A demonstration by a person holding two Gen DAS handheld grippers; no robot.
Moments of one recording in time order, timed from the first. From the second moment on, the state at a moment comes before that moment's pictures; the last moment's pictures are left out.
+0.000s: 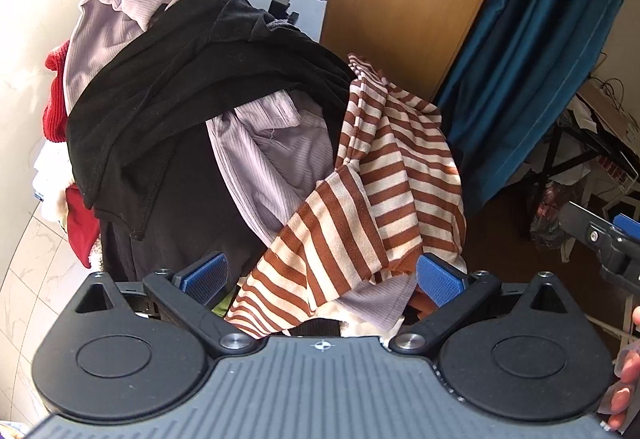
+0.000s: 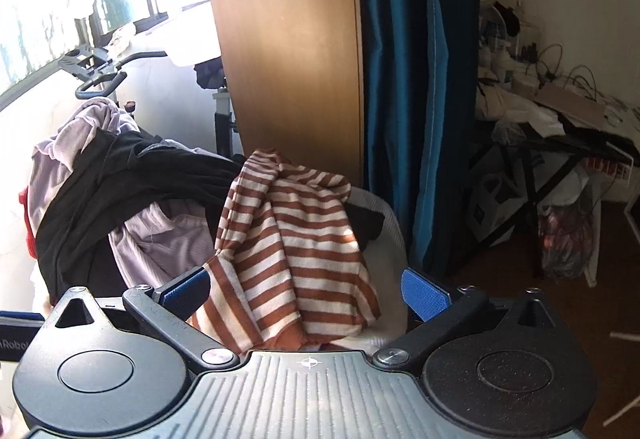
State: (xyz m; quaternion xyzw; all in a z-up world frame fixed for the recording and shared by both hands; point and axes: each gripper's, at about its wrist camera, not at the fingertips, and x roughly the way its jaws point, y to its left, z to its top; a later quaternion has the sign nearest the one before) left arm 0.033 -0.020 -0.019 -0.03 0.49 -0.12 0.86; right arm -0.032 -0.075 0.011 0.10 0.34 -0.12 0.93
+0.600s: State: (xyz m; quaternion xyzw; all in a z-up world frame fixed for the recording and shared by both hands) left arm 0.043 -0.095 -0.059 -0.14 0.45 0.04 0.88; right arm 0.068 -0.219 -0.039 0.10 0.38 0.02 0.92
